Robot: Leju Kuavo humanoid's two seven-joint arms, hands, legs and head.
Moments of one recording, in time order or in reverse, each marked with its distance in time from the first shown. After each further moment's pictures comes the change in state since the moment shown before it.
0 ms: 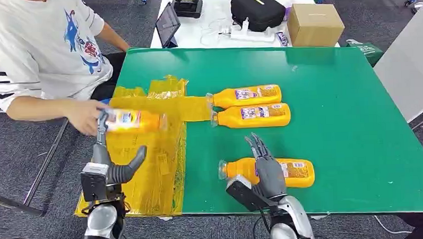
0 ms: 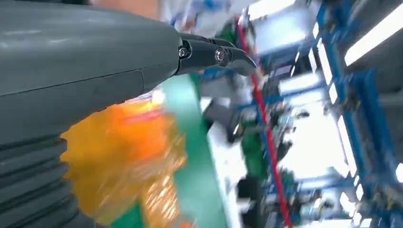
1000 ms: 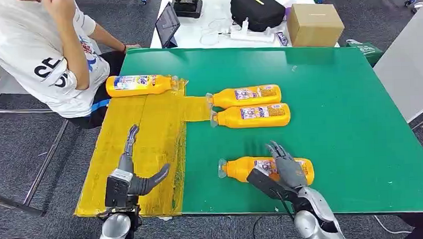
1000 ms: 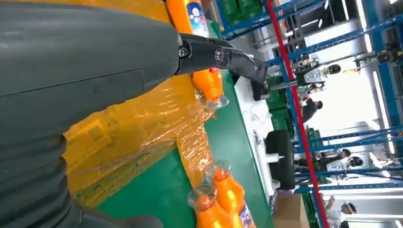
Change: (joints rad) left arm 0.003 -0.017 -0.036 0.110 -0.025 -0.072 0.014; right arm -0.095 -0.140 -0.065 0.164 -0.050 0.156 0.112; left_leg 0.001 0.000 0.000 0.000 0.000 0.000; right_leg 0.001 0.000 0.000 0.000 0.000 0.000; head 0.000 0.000
